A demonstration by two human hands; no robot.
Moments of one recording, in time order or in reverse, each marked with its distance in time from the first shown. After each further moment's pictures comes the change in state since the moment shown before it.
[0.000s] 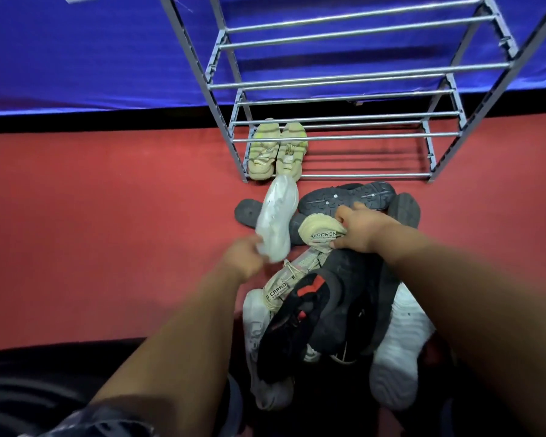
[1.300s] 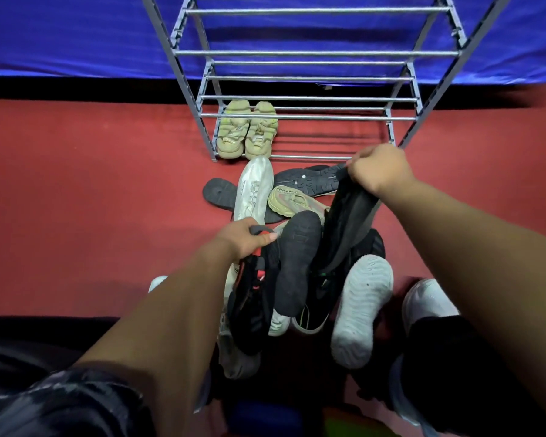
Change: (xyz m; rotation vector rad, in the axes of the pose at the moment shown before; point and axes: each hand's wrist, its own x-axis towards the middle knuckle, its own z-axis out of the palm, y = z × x) left_hand -0.006 0.031 0.039 -0.184 -0.142 -0.020; right_hand -0.056 0.037 -0.063 0.565 0.507 0.318
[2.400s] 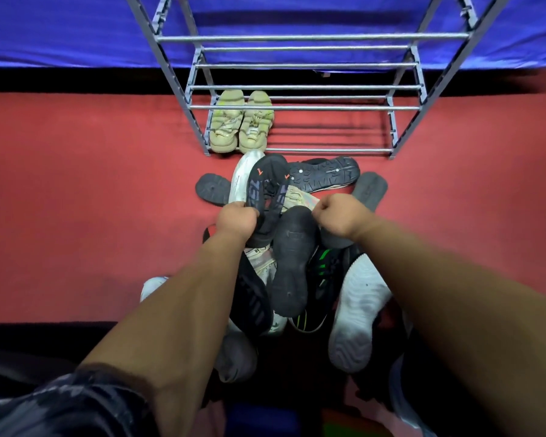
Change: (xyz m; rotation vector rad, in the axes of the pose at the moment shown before) left_hand 0.053 0.020 0.016 -0.358 0.300 -0.245; right_hand -0.019 0.033 0.086 -0.222 -0.392 -0.112
